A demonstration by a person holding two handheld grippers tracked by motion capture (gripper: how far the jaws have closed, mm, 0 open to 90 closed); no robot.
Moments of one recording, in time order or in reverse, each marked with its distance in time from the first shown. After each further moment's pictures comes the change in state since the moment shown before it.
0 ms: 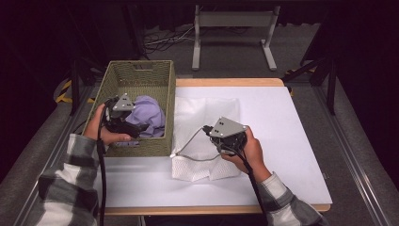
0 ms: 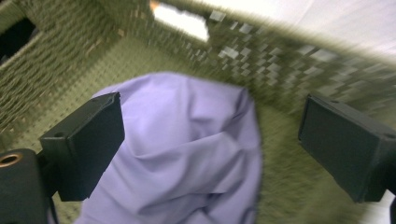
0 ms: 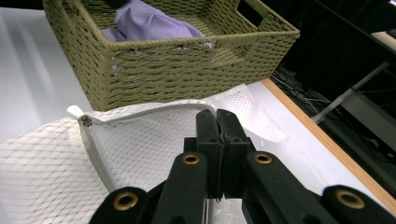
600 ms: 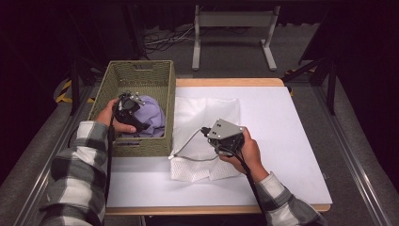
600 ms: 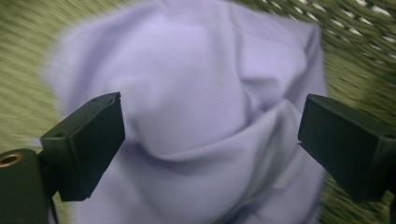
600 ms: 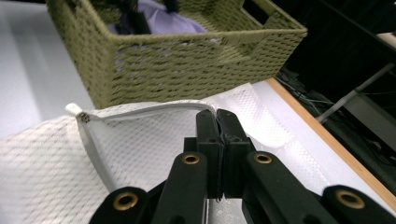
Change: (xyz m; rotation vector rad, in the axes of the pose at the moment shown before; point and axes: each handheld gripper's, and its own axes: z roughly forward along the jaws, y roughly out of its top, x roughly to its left) left arm 0.036 -0.003 0.063 0.268 -0.082 -0.016; right arm 0.004 -0.004 0.008 -0.007 0.003 -0.004
